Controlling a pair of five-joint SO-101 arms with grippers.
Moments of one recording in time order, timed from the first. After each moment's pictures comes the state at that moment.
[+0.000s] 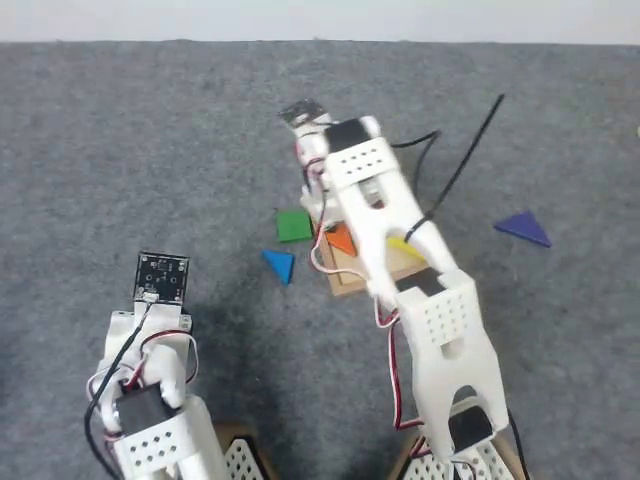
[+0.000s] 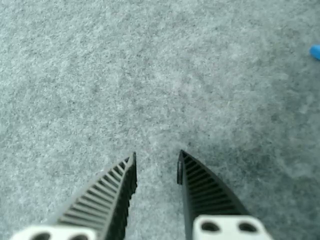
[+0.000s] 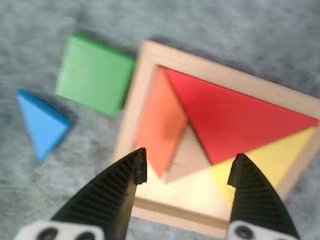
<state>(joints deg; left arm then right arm) -28.7 -102.4 96.7 67.3 -22.6 -31.0 43.7 -41.1 90.4 7.9</state>
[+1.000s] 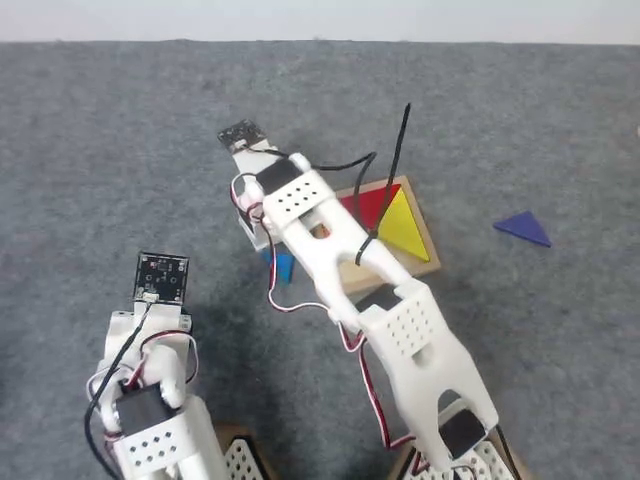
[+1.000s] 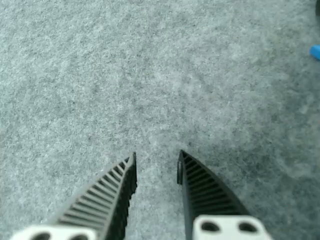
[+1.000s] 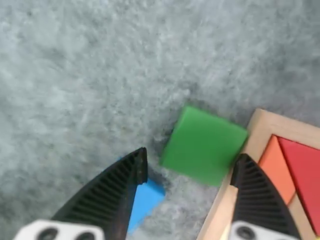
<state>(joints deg) -28.7 -102.4 96.7 67.3 -22.6 -42.3 50.4 -41.8 78.6 -5.1</state>
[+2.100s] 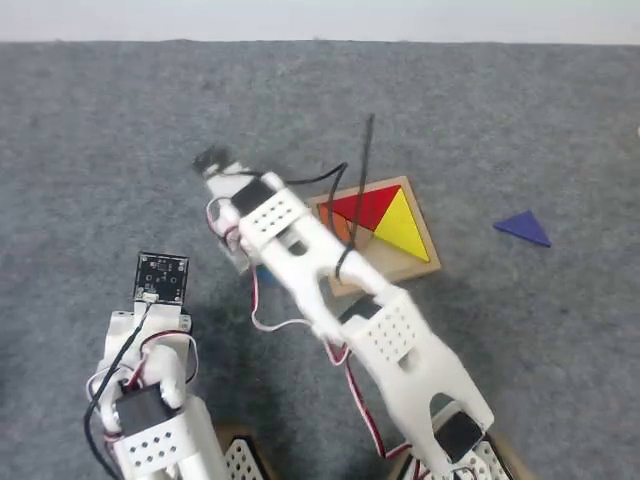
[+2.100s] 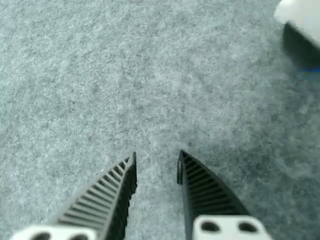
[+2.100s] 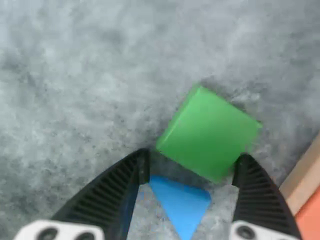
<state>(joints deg) -28.7 -102.4 96.7 67.3 -22.6 -48.1 52.9 -42.7 78.5 -3.8</state>
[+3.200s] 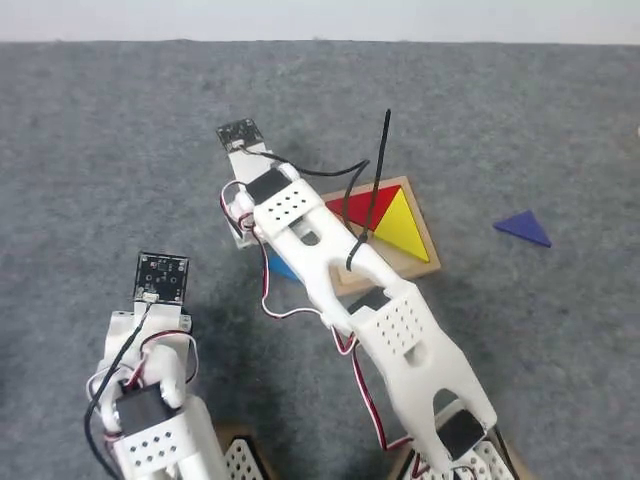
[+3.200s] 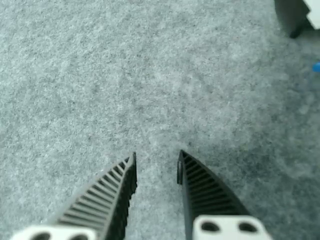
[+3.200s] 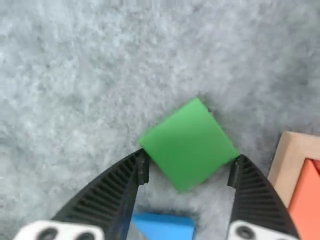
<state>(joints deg) -28.7 -102.4 96.7 67.3 -22.6 -44.0 53.1 -44.0 71.5 -15.3</state>
